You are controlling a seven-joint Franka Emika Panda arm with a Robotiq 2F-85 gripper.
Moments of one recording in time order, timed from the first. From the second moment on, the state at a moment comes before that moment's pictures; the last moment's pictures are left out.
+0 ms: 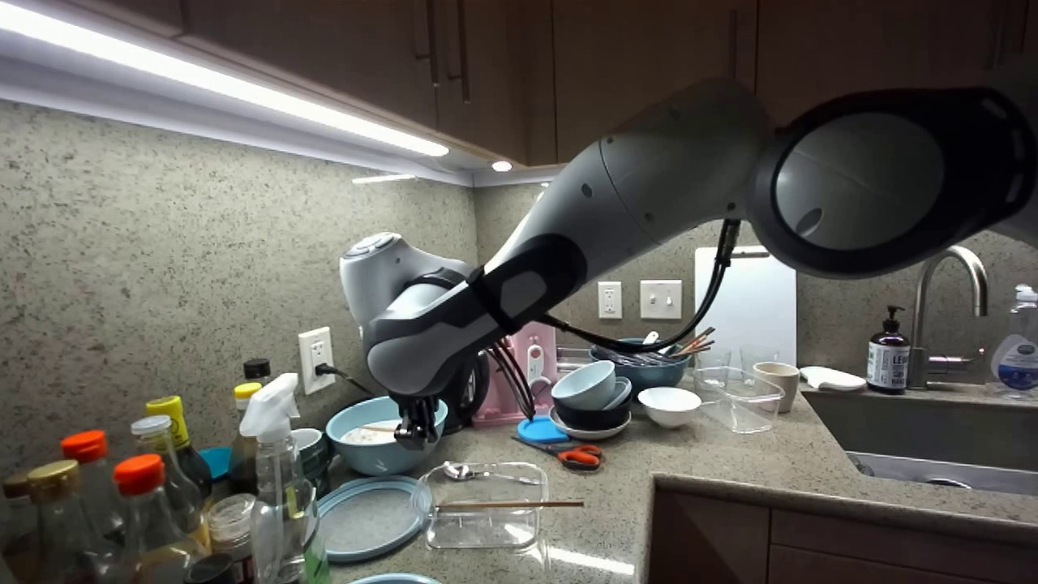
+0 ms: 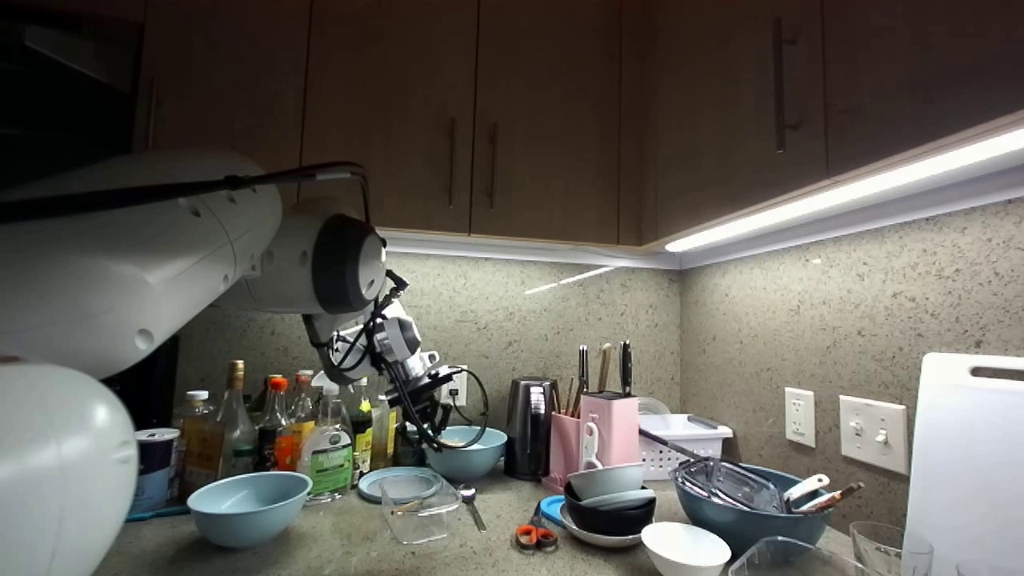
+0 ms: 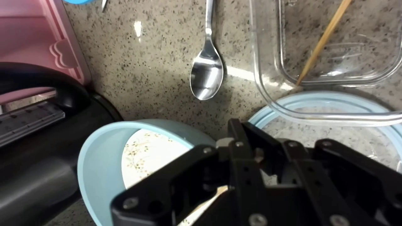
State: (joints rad) arm 0.33 0.91 0.04 -1.10 -0.51 2.17 -0.12
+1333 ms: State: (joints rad) arm 0.34 0.49 0.00 -1.57 -0.51 2.12 0.24
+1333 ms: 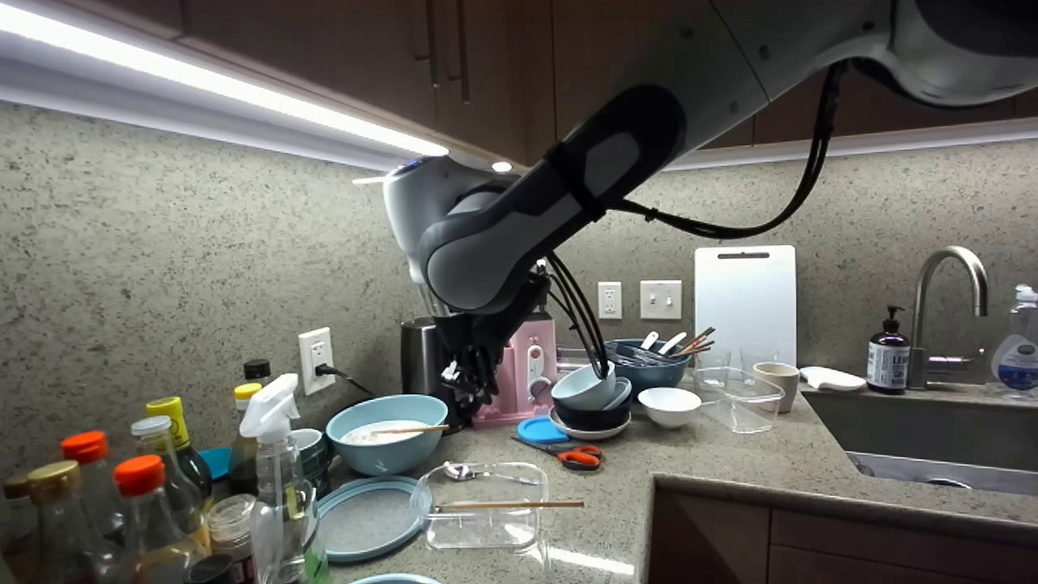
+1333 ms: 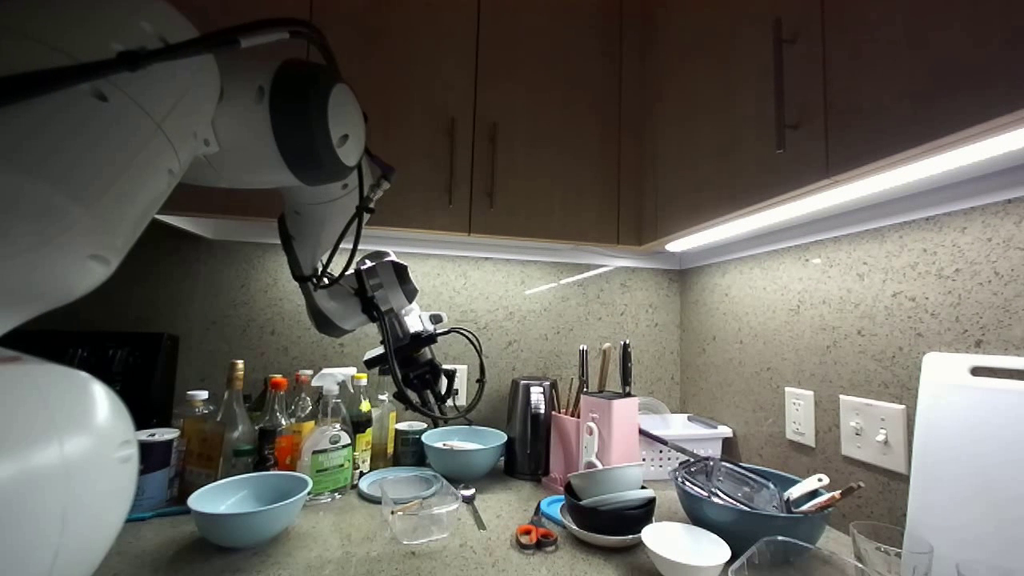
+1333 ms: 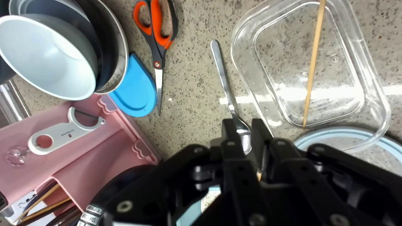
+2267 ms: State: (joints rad) arm 0.37 0.71 -0.04 -1.37 -0.52 2.32 0.43
